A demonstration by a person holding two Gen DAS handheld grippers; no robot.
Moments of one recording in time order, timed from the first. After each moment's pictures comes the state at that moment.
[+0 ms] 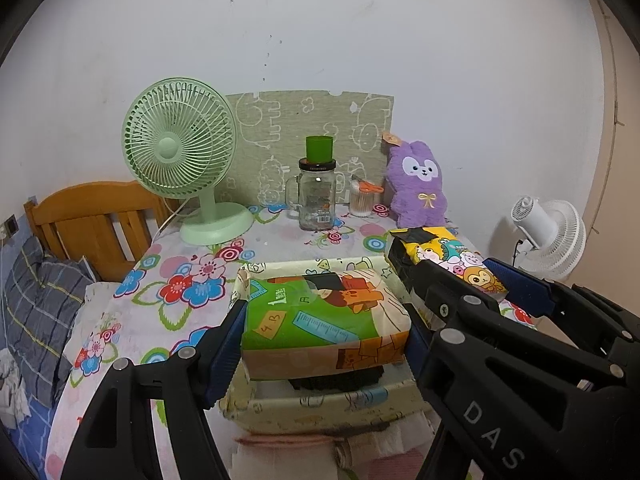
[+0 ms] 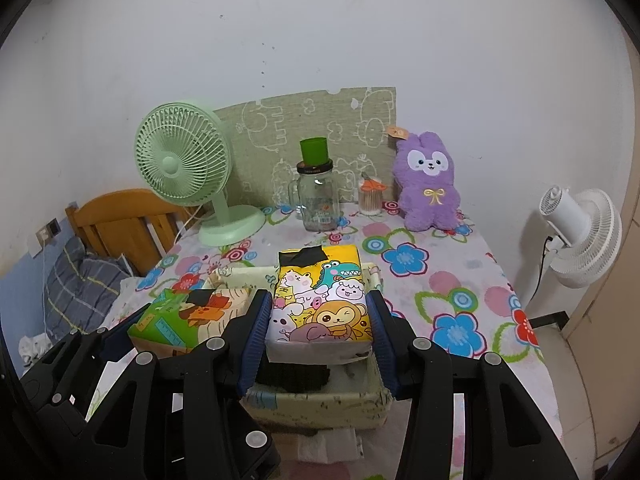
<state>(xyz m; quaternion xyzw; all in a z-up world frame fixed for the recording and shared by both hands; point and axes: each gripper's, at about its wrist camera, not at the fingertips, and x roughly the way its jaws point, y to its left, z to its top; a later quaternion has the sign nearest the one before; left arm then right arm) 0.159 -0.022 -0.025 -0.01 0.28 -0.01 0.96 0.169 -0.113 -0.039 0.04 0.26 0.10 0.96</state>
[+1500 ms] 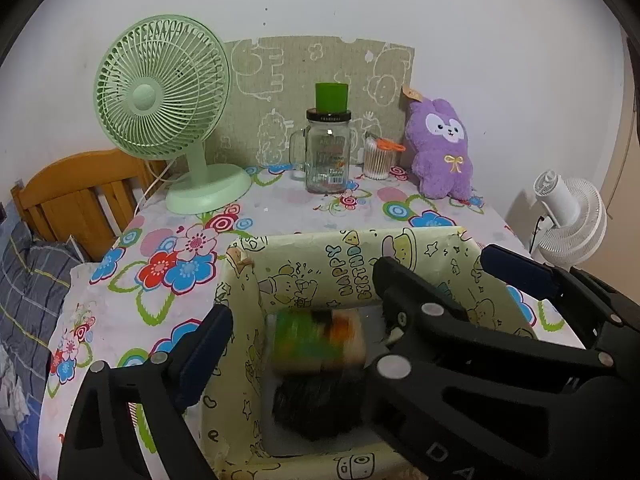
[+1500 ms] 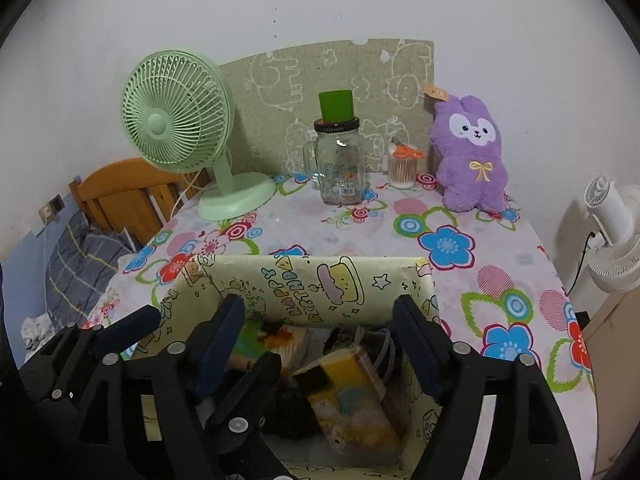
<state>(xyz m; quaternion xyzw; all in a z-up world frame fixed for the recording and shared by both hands) 0.220 -0.003 -0.069 -0.01 0.34 -0.01 0.94 0.246 -0.088 -0.081 0.03 0.31 0.14 0.94</state>
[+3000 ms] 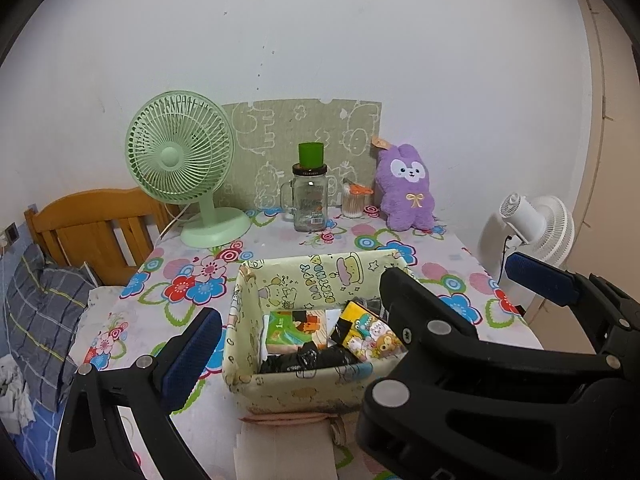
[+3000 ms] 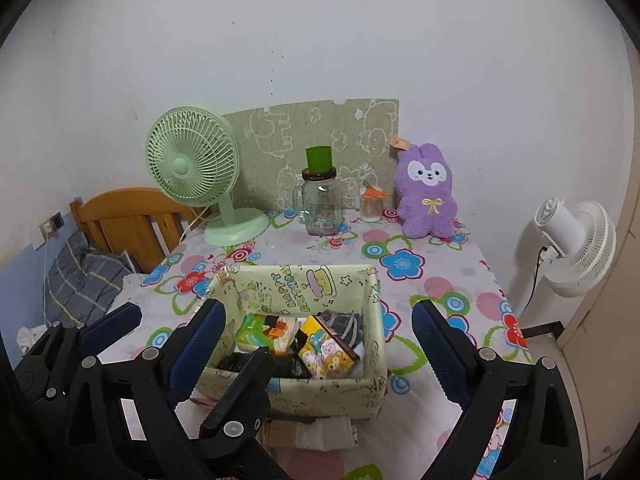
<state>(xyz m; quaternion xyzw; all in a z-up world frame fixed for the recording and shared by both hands) 0.127 -0.027 -0.014 0.00 0.27 -0.02 0.96 0.139 -0.116 -0.028 0.02 0.25 0.10 0.96</state>
